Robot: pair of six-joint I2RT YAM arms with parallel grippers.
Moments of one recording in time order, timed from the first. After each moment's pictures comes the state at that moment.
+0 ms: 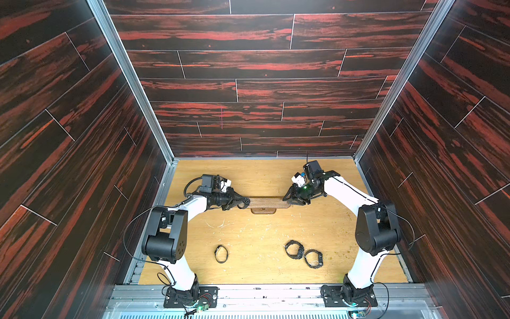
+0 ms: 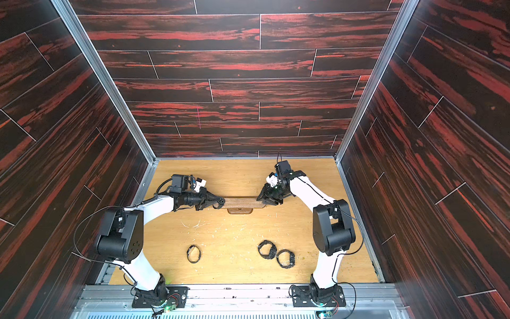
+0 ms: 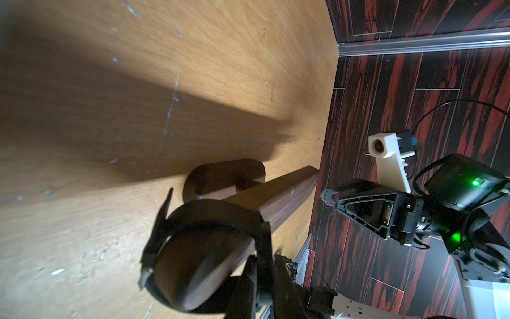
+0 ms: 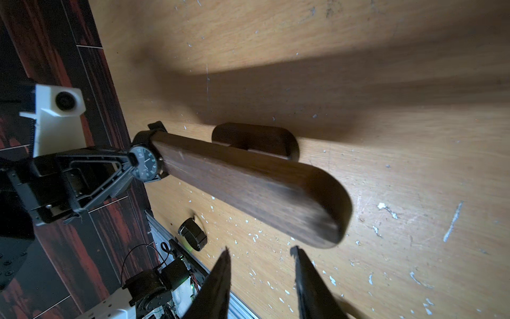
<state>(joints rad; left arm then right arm) -0.15 1.75 1.01 -0.10 0.91 -0.79 0.35 1.85 1.43 -0.79 -0.61 0.48</state>
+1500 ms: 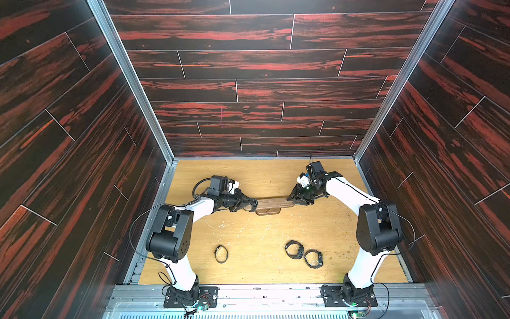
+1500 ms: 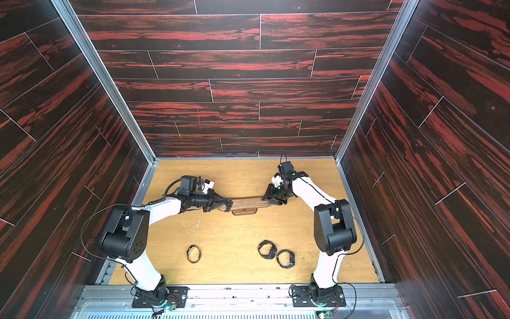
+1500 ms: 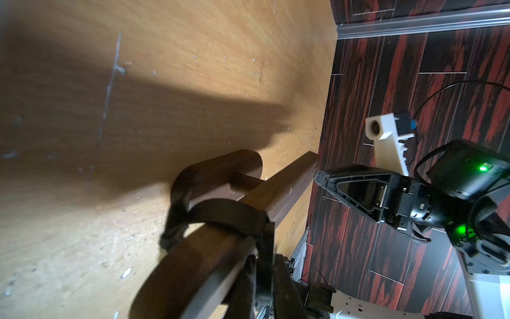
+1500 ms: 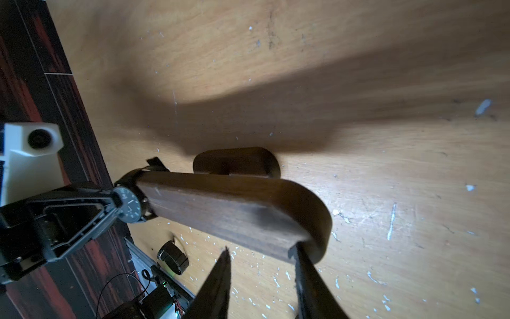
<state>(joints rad) -0.24 1.77 0.99 -0.01 0.89 -0.87 0.32 1.85 1.40 -0.77 -0.51 0.50</state>
